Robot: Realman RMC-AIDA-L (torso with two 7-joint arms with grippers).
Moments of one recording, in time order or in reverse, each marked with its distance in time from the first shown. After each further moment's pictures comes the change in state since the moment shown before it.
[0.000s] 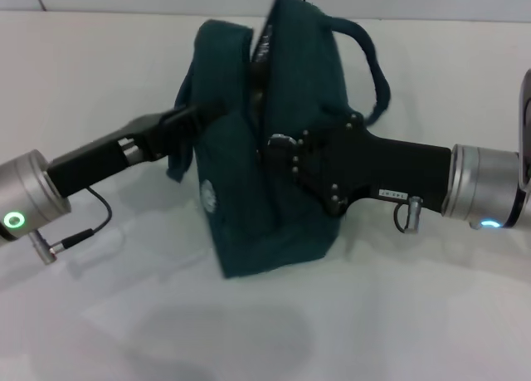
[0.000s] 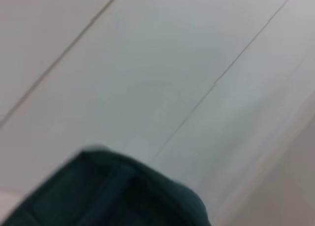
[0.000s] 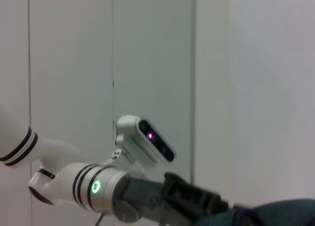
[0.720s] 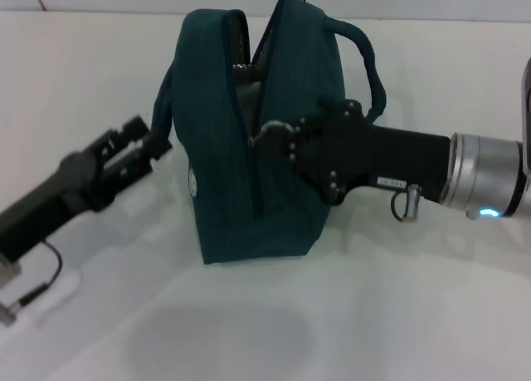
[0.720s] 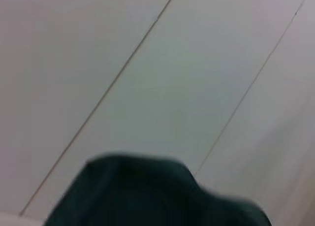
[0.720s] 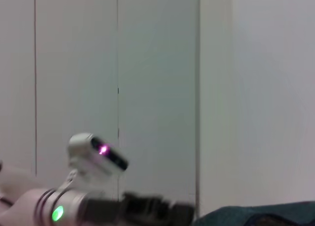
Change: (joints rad) left arm 0.183 -0.011 -0.006 -0.011 -0.111 0.058 0.244; right arm 0.028 0.000 0.009 0.024 0.025 -0.026 0.002
